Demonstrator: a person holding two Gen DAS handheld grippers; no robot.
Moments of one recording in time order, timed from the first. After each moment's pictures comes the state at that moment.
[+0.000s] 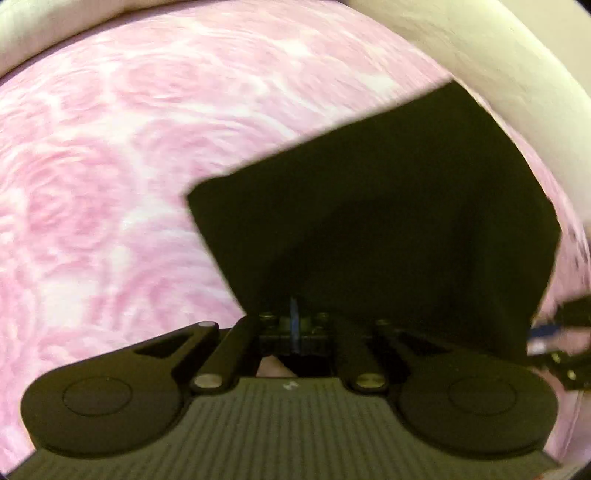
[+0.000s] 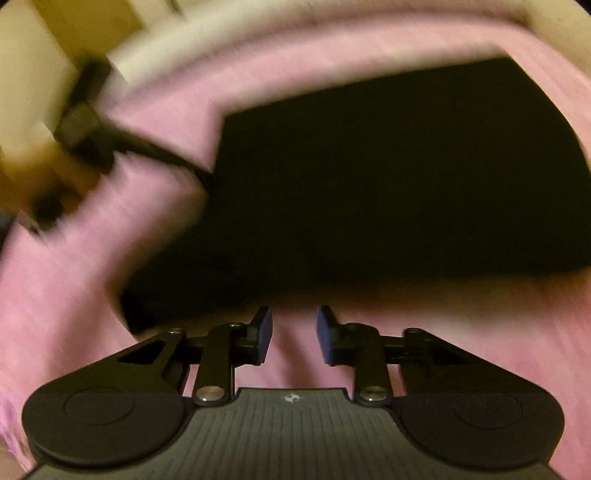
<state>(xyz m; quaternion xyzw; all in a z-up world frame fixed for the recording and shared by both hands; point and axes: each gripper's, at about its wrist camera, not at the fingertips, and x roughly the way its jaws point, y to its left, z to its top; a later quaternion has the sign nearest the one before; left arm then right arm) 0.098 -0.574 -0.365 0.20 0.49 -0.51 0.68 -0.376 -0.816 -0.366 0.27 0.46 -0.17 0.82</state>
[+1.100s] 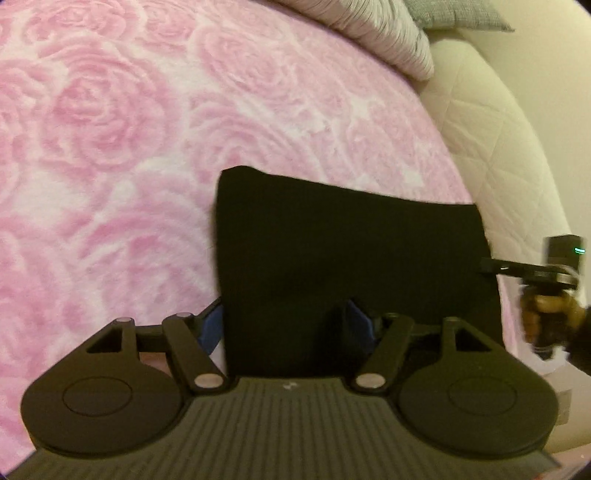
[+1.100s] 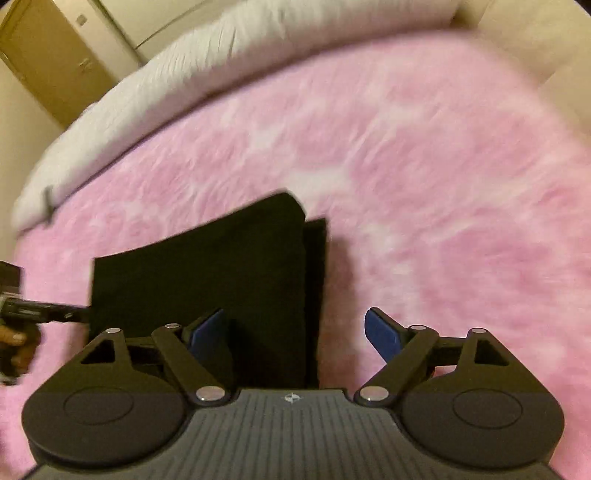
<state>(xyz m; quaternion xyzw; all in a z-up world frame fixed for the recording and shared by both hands) 0.097 -0.563 -0.397 -0.04 0.57 -0.45 0.69 -0.361 -1.114 -0.368 0.34 0.43 -0.11 0.83</state>
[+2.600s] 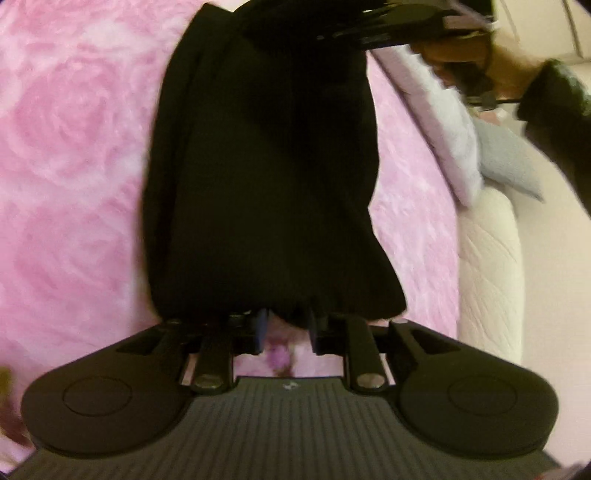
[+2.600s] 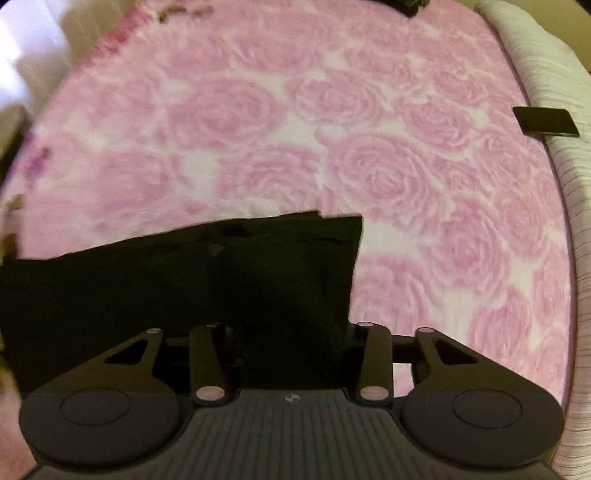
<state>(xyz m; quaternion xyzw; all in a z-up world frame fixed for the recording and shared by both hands) -0.112 -0.226 -0.352 -0.28 0.58 -0.28 0.71 0.025 -0.545 -0.308 -0.37 0.50 0.38 0.68</state>
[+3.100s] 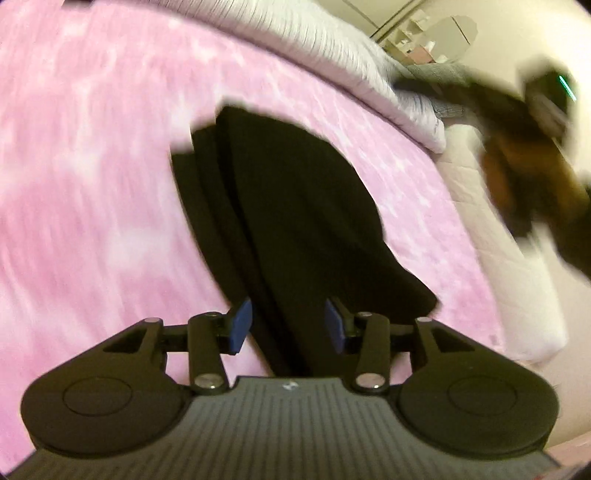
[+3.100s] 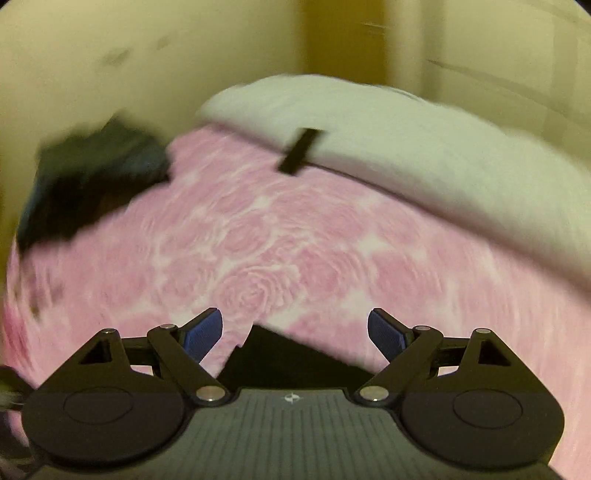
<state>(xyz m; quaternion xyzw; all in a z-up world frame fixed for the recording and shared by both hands) 0.026 -0.174 -0.309 -0.09 0.50 -0.38 0.77 -0.069 -0.629 -0.215 0.07 0.38 0.07 0.92</state>
